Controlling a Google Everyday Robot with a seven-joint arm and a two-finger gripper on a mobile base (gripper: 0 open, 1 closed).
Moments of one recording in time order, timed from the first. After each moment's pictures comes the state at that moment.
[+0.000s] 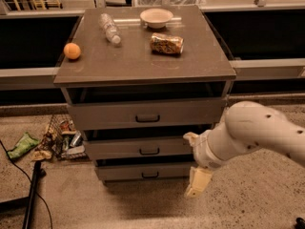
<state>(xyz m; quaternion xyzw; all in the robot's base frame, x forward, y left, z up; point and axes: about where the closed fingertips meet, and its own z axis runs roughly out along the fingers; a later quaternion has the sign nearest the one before) 0.437 -0.105 0.666 -0.66 0.72 0.13 0.21</state>
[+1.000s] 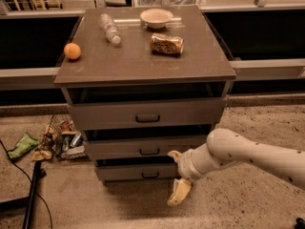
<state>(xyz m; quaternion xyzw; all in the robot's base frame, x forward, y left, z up) 0.460 -0.058 0.532 -0.64 0.70 0.24 0.23</state>
